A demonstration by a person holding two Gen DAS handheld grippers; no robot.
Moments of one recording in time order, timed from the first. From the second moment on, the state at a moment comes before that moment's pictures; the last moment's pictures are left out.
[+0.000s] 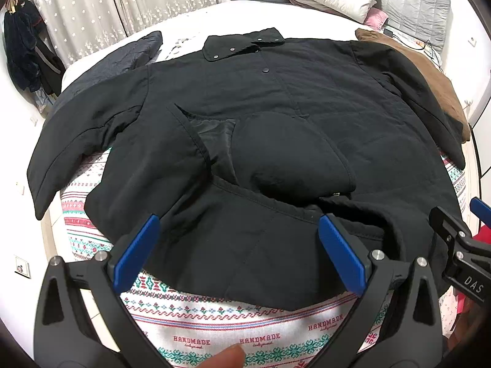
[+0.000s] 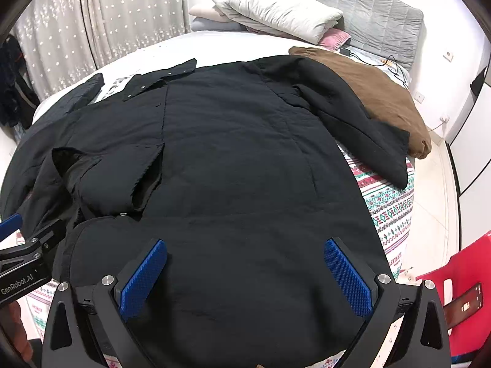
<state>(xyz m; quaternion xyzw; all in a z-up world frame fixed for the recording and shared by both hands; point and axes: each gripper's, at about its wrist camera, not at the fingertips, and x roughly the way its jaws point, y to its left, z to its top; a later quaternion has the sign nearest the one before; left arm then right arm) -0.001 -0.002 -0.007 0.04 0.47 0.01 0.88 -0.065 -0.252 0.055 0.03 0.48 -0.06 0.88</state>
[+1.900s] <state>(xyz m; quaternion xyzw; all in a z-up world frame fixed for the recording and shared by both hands) 0.000 0.009 -0.008 0.04 0.47 0.02 0.88 -0.066 -0.253 0.052 0.03 0.48 -0.06 0.88</state>
